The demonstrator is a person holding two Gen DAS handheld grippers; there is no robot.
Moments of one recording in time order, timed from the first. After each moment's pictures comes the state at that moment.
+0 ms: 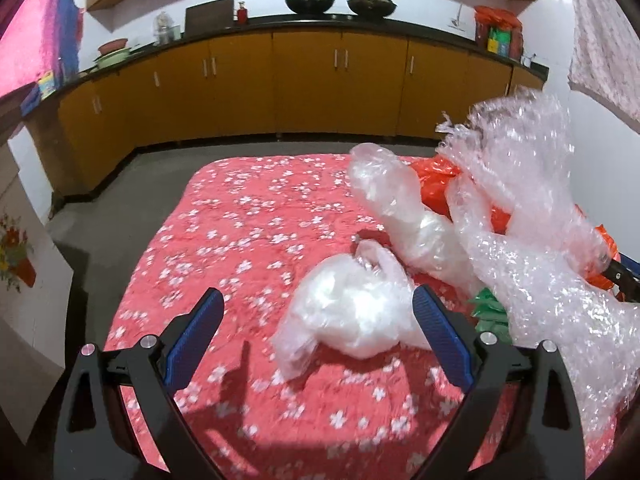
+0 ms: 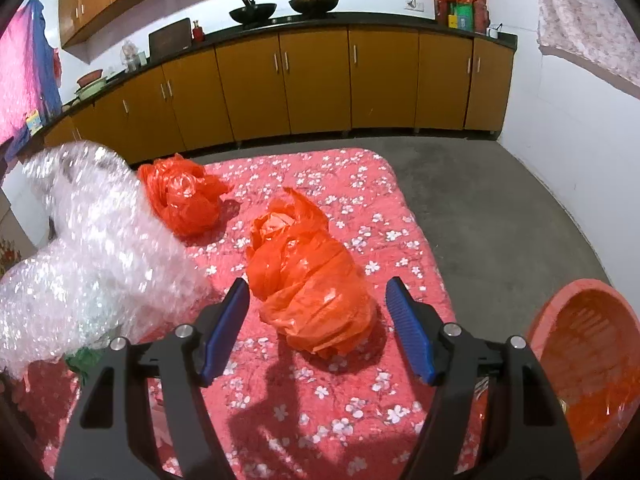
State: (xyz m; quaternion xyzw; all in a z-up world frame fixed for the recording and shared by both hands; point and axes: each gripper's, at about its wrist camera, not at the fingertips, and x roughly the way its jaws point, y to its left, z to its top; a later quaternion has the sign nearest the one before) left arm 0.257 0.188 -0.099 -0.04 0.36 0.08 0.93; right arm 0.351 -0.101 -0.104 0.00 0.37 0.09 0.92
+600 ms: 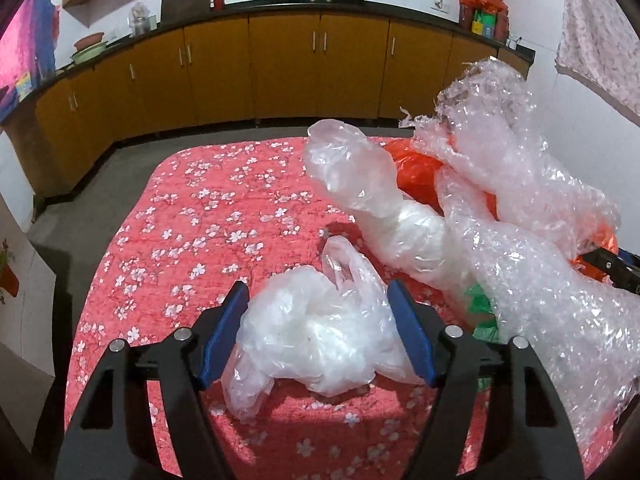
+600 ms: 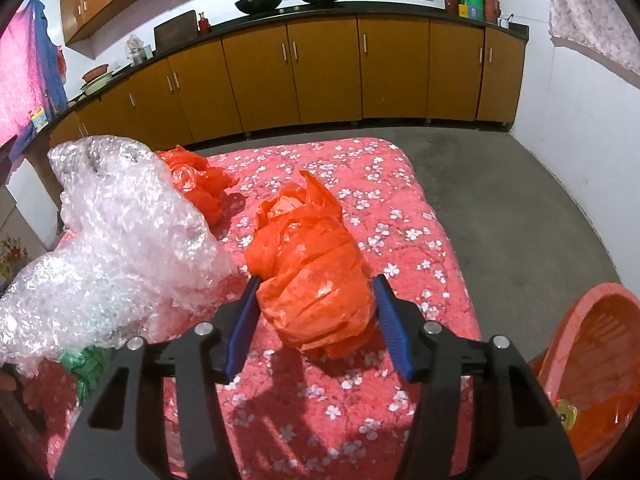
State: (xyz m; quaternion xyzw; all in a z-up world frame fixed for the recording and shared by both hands) left arm 0.278 0.171 -0.108 -0.03 0.38 0.04 0.92; right arm 0.369 -0.096 -0.112 0.00 0.39 0.11 0.92
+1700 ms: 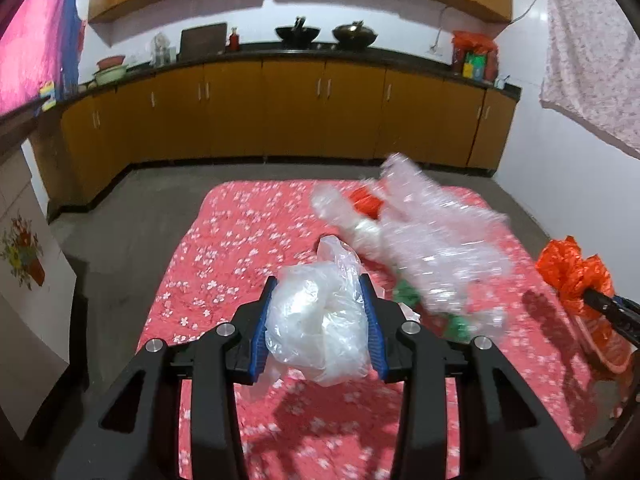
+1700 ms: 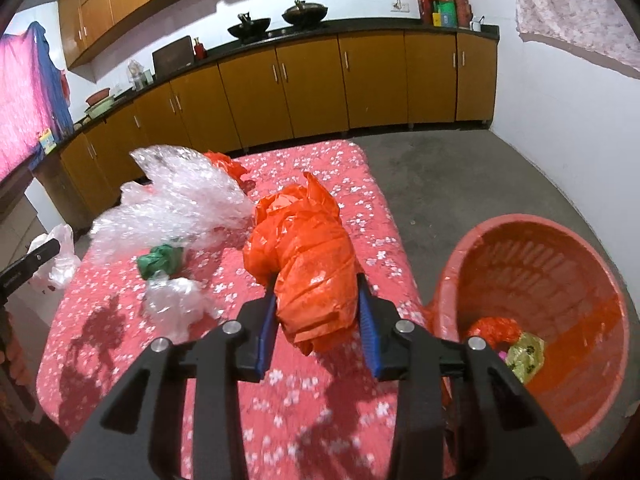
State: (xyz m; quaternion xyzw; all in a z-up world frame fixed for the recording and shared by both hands) left arm 0.163 0.171 -0.031 -0.05 0.31 0.04 0.95; right arm 0.224 -0.160 -0.061 0.04 0.36 0.10 0.93
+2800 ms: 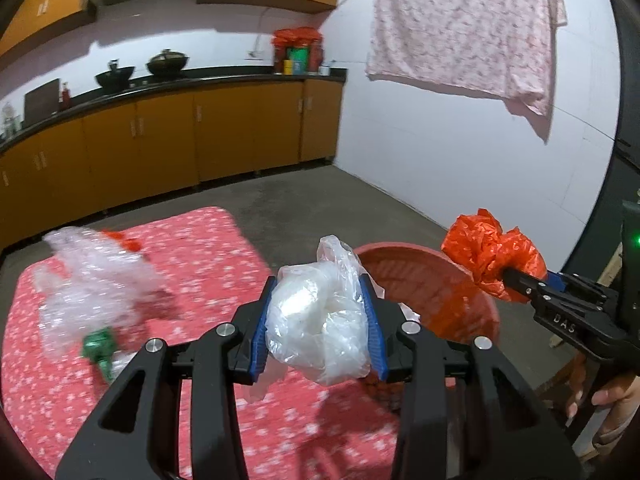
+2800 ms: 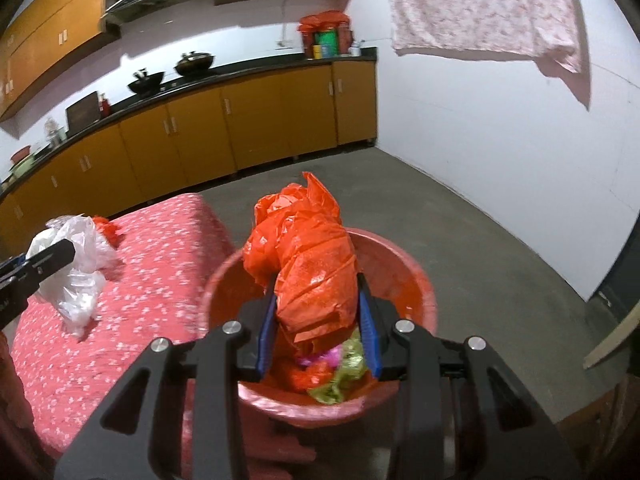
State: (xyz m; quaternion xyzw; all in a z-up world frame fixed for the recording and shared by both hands) left arm 0.169 -0.096 -0.005 0.02 0.27 -0.23 0.93; right arm 0.139 -0.355 -0.018 0.06 0.31 -0.09 0.95
